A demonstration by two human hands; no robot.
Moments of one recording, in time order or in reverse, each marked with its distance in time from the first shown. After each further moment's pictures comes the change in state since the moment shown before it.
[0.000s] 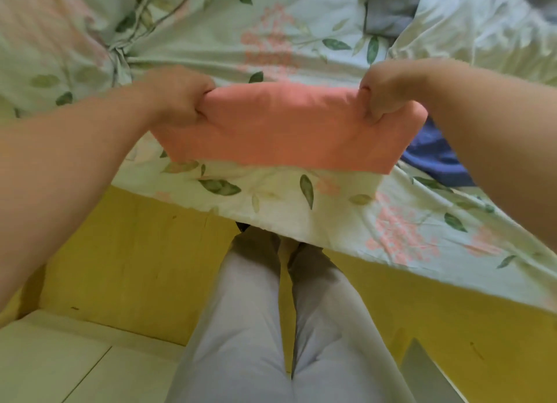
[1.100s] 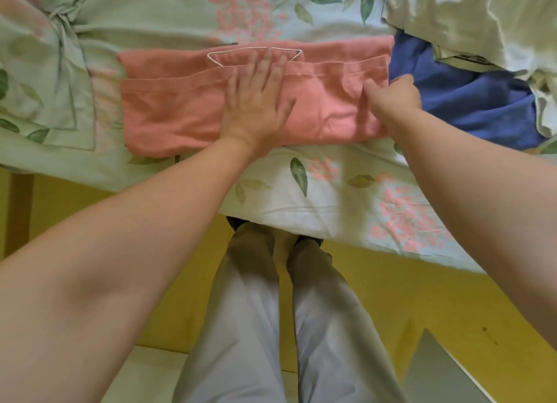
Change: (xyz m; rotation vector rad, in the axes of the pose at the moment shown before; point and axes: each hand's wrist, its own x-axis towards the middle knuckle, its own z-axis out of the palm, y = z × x) left_hand 0.065 0.148 0.120 -0.276 0.473 -0.076; right_hand 0.036 0.006 0.143 1.028 0.417 0.663
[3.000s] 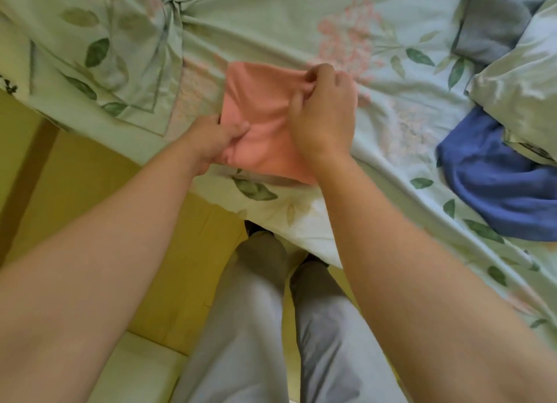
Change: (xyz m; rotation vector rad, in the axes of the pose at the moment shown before) left_hand -0.063 -0.184 -0.043 -1.229 -0.146 -0.868; right_hand -0.179 -0.180 0.111 0.012 0.191 -0.747
